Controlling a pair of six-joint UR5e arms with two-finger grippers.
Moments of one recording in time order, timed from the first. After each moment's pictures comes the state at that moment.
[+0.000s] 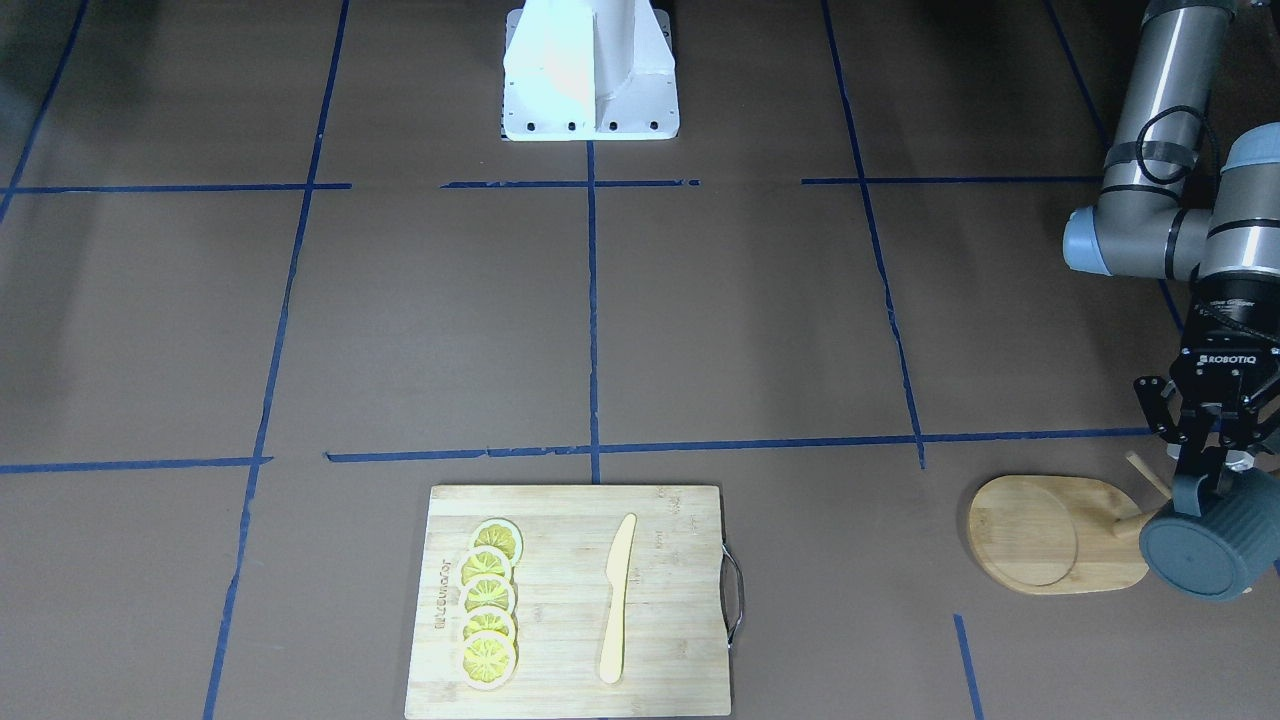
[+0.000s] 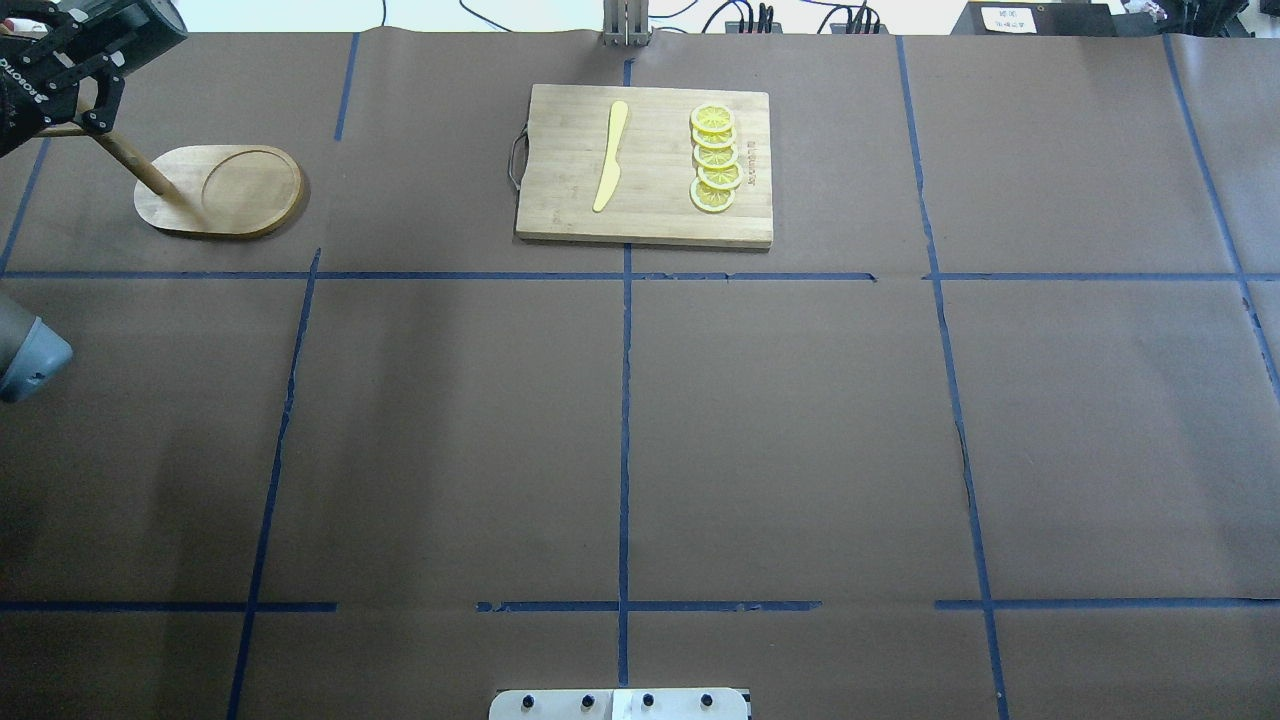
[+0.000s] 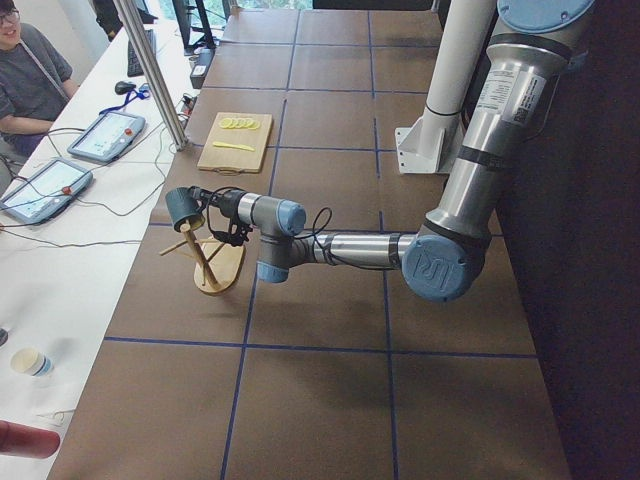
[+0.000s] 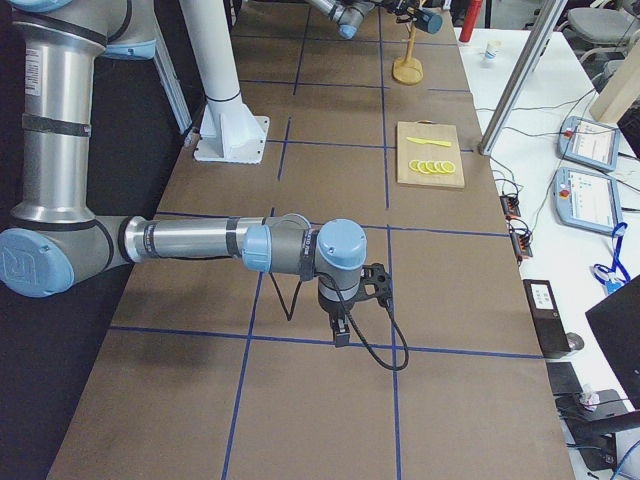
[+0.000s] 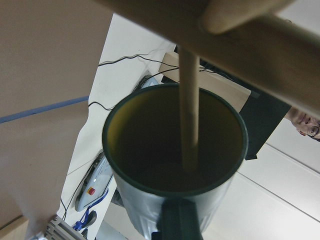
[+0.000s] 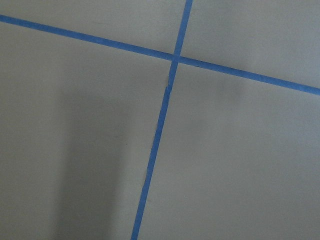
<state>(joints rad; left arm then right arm) -1.06 -1.86 -1.17 -3.38 -1.51 -2.81 1.61 -1.71 1.79 -1.69 2.32 -0.27</state>
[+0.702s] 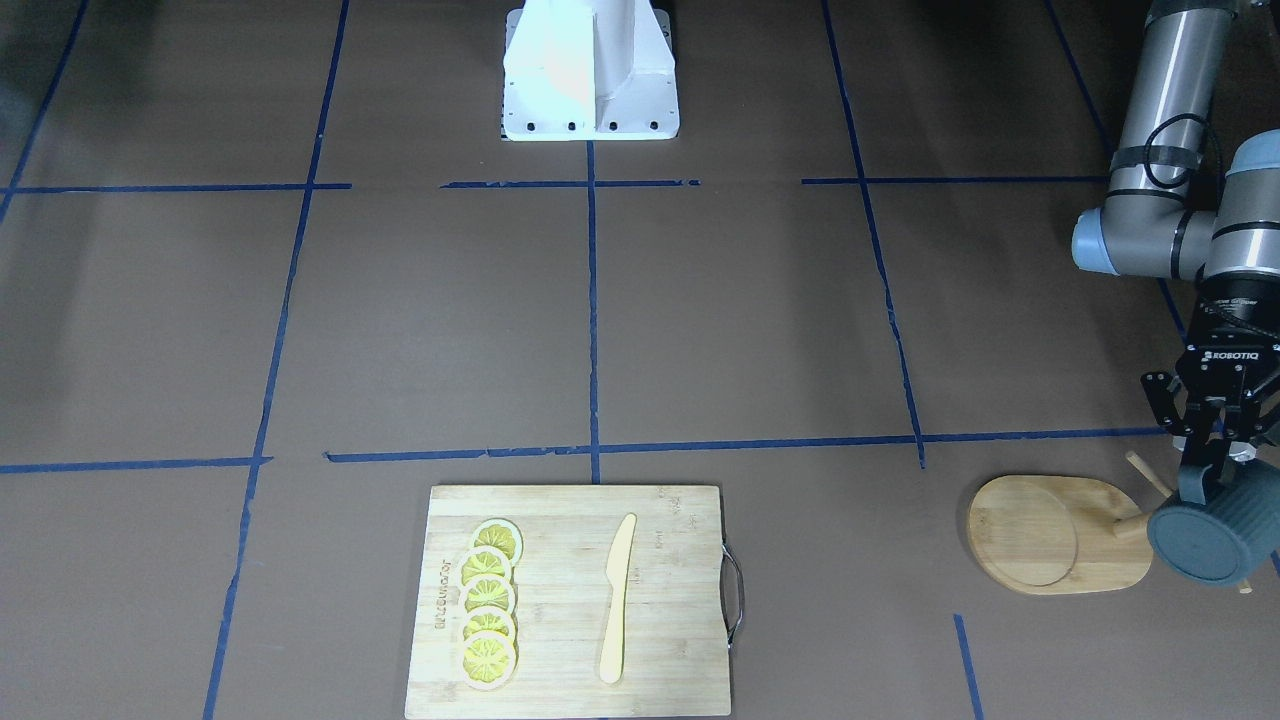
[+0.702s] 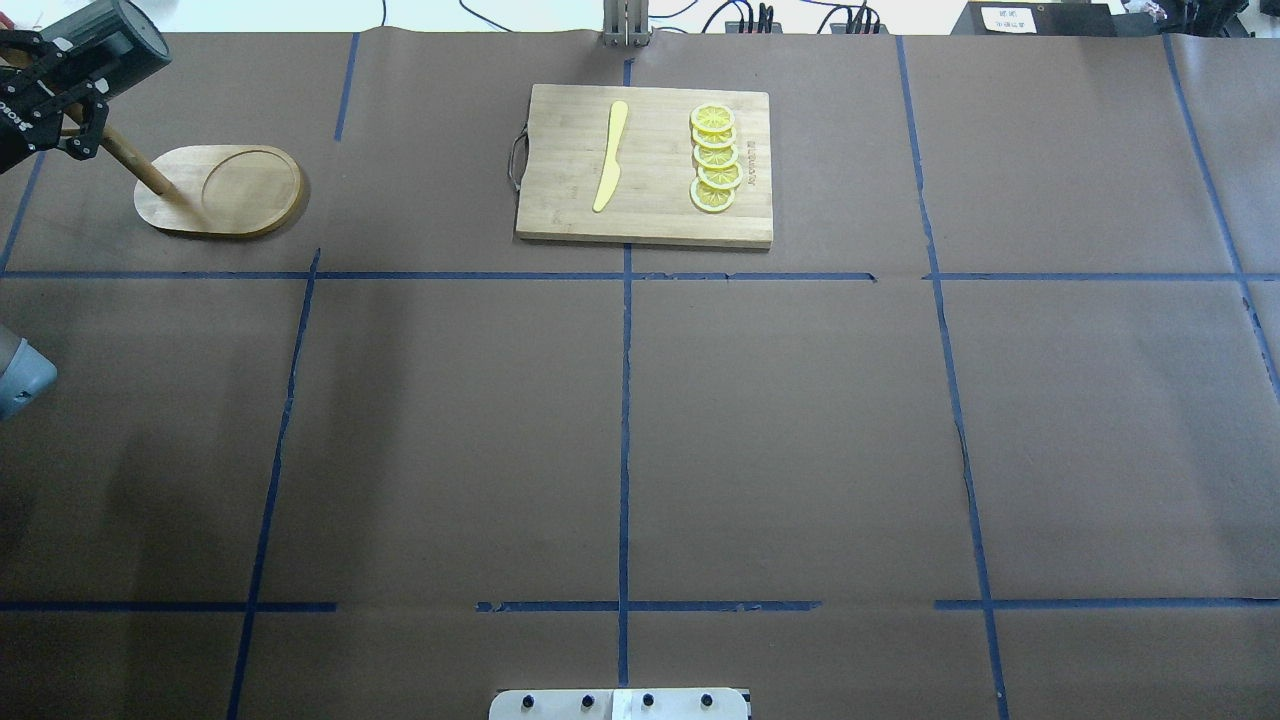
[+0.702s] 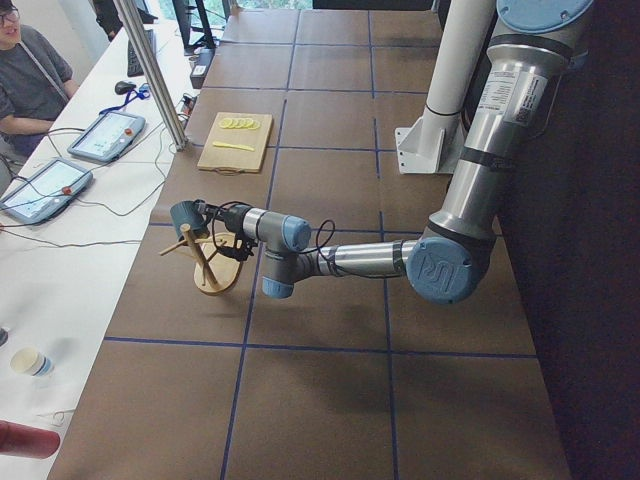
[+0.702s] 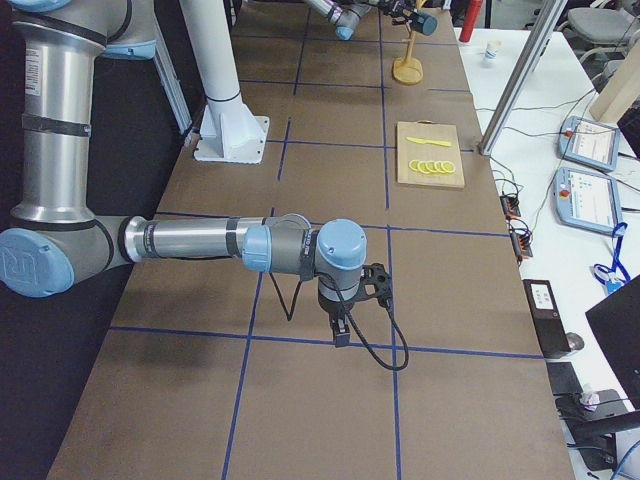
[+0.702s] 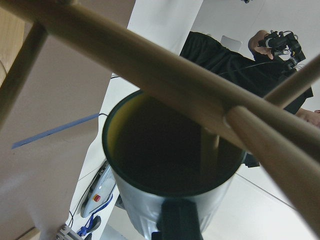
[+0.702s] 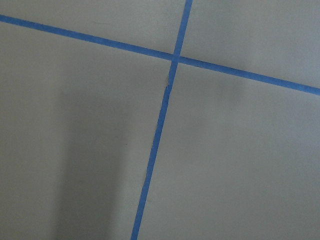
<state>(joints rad) -1.05 -1.84 -1.11 -3.46 -1.51 -2.81 1.61 -1.71 1.79 -1.69 2.32 -0.27</state>
